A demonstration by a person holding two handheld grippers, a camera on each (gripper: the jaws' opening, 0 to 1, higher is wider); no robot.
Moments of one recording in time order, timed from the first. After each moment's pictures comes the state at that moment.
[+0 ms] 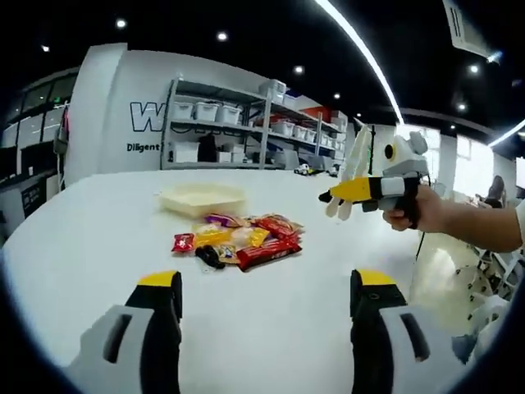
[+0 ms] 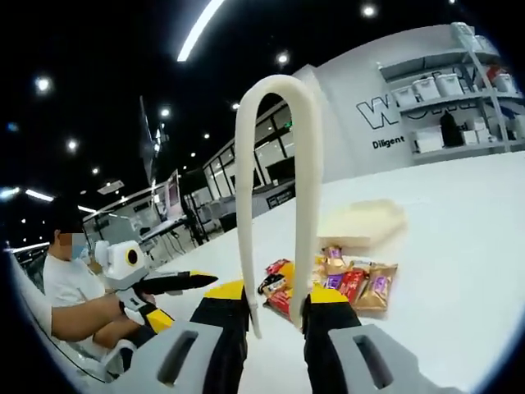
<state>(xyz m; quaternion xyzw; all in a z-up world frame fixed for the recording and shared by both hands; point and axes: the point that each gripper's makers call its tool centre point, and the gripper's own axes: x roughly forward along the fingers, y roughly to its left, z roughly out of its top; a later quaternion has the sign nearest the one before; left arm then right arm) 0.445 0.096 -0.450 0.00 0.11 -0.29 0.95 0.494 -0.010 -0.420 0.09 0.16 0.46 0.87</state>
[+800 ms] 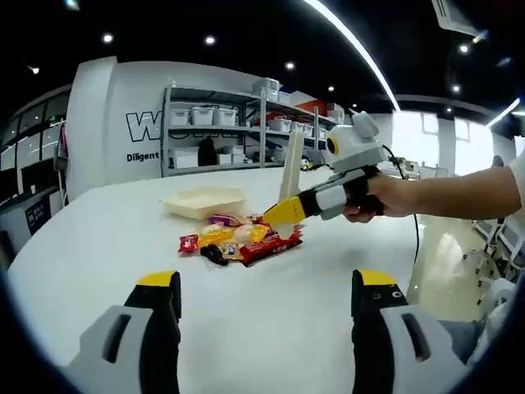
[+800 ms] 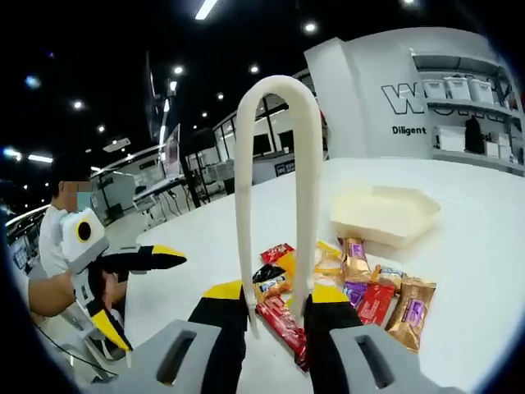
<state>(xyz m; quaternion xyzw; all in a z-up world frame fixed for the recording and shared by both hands) 0.445 0.103 -0.454 0.02 0.12 -0.29 0.95 0.538 0.041 -0.460 0.00 0.22 0.47 0.86</state>
